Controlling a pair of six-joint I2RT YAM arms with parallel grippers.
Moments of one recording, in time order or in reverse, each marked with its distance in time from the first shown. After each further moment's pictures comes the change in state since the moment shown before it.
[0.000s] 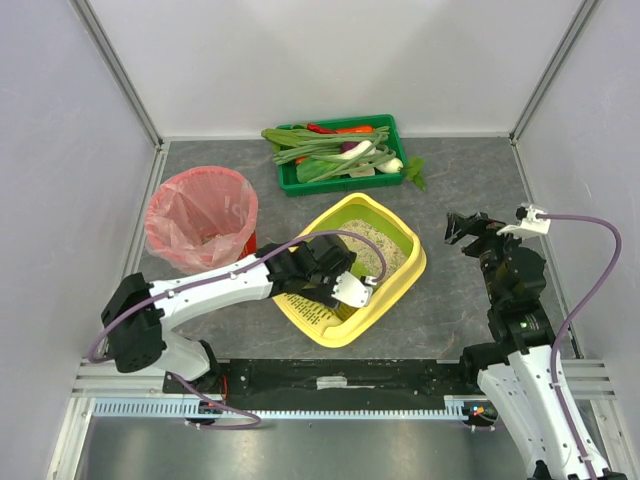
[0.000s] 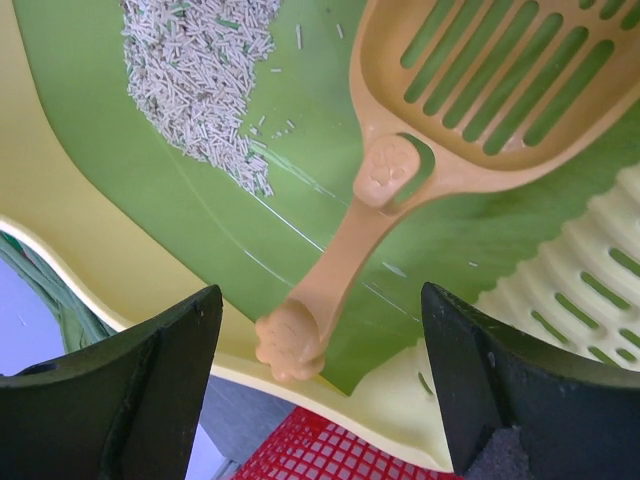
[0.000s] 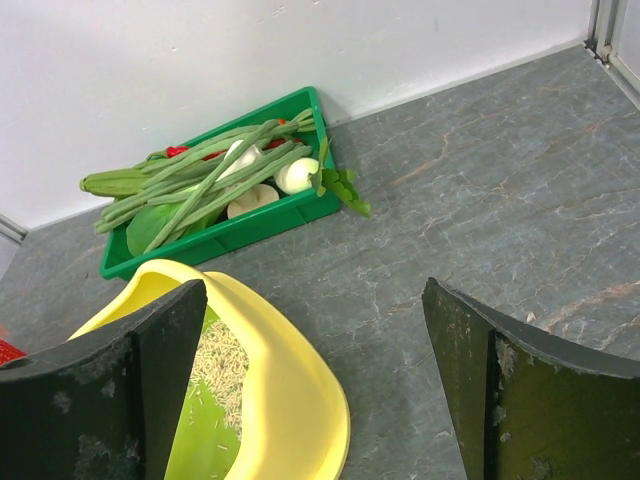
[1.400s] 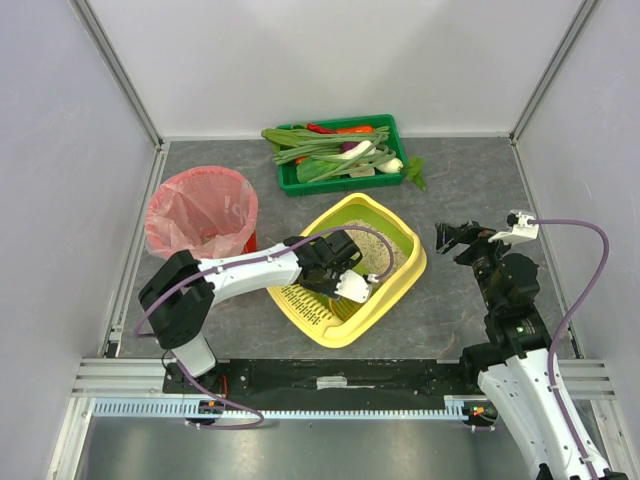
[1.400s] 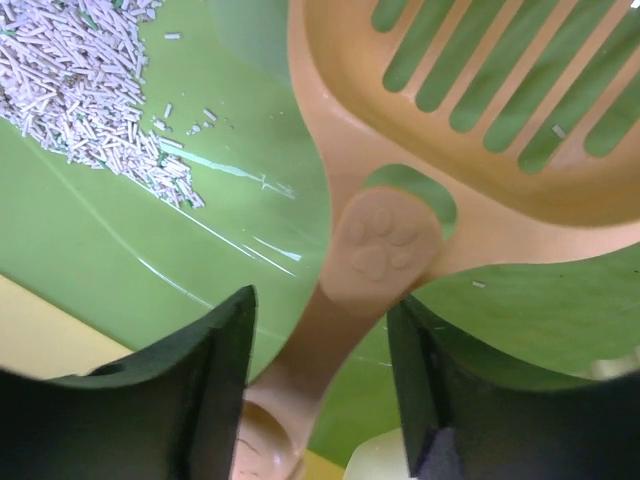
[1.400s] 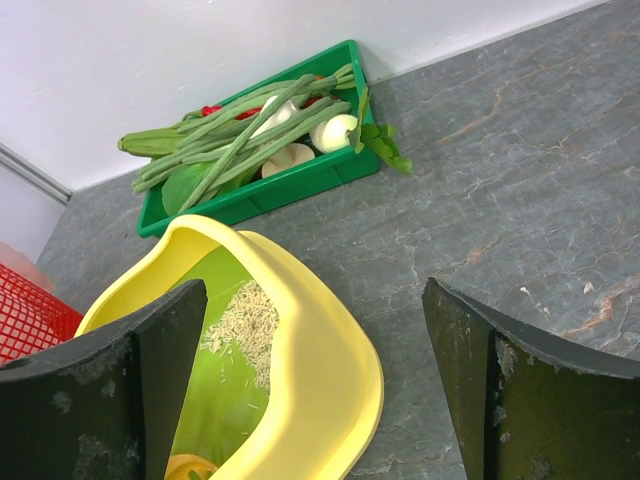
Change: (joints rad) left arm 0.063 0.258 0.060 -0.009 -0.024 0.031; right arm 0.037 -0.047 -0.061 -0.011 -0.064 0.060
